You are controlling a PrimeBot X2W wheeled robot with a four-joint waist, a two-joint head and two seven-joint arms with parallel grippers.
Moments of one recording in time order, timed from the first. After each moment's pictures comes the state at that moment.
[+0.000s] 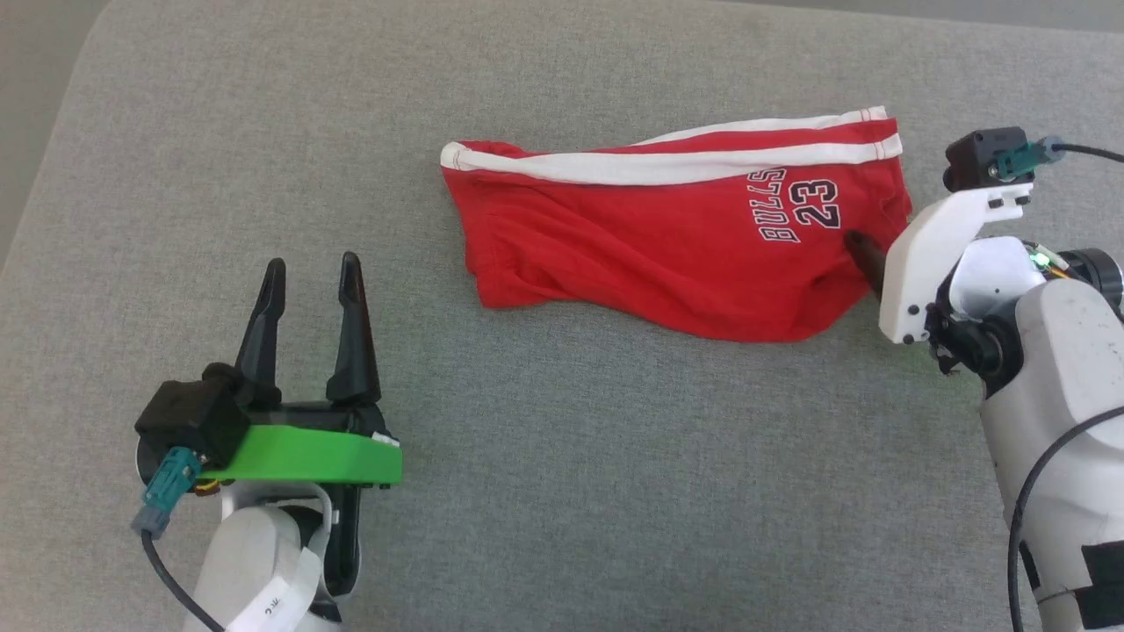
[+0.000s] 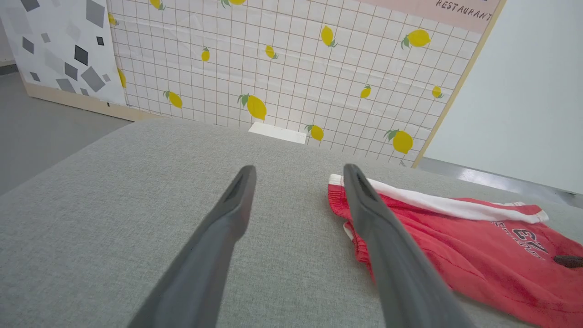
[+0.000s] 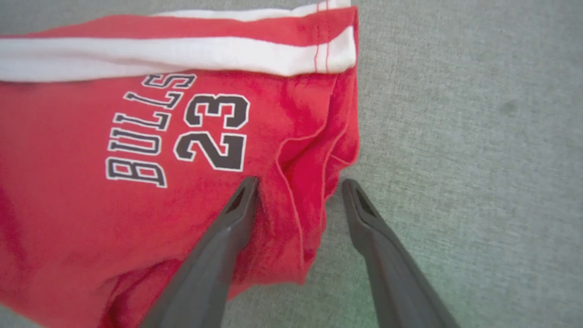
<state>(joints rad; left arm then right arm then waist) -0.19 0.06 -0.05 0.00 -0.30 -0.05 -0.26 -0.69 -0.18 0.04 0.58 0.24 0.13 0.56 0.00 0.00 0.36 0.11</state>
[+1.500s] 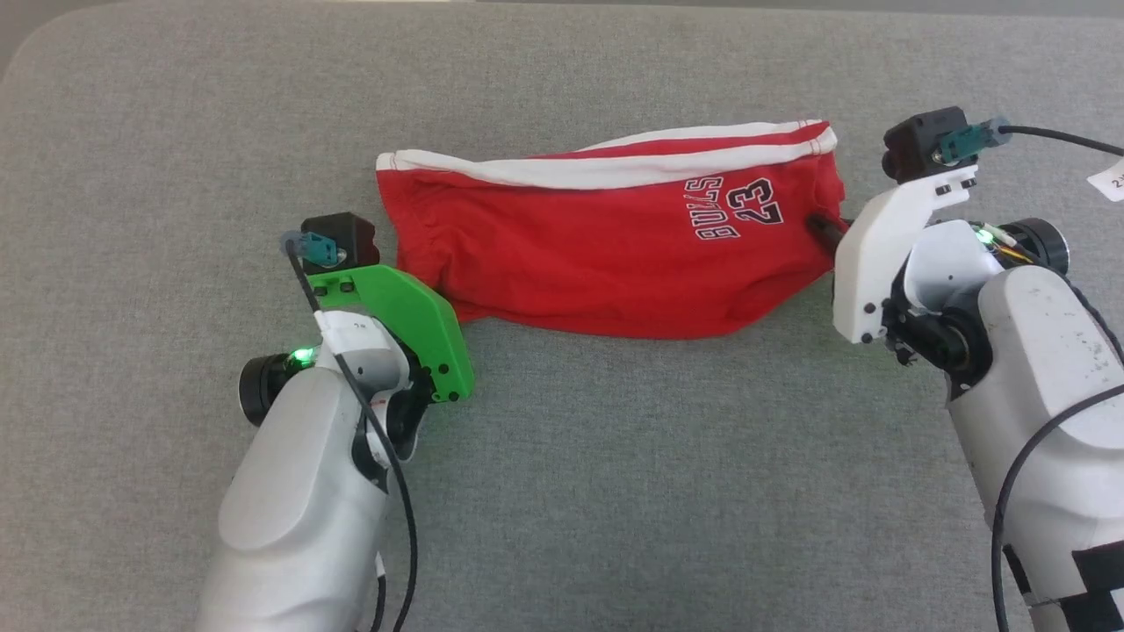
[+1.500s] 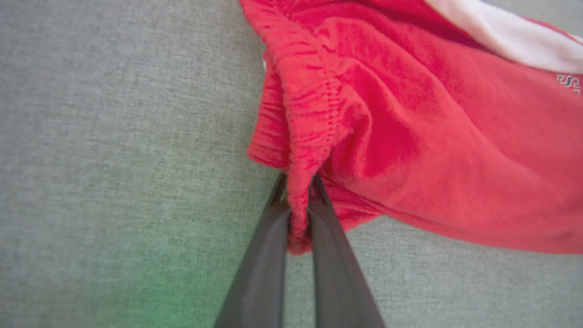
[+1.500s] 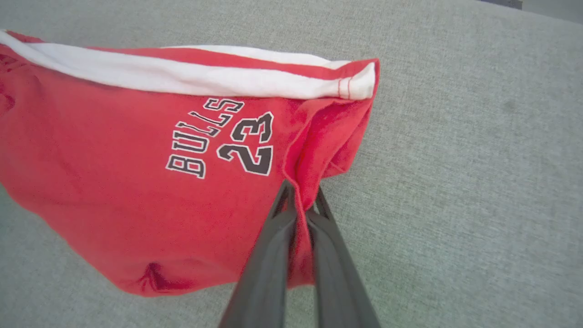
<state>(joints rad) -0.53 0.11 -0.27 0.35 -0.49 0.21 0.51 -0.70 -0.20 0.19 0.48 0.37 0.13 0.58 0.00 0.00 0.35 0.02</state>
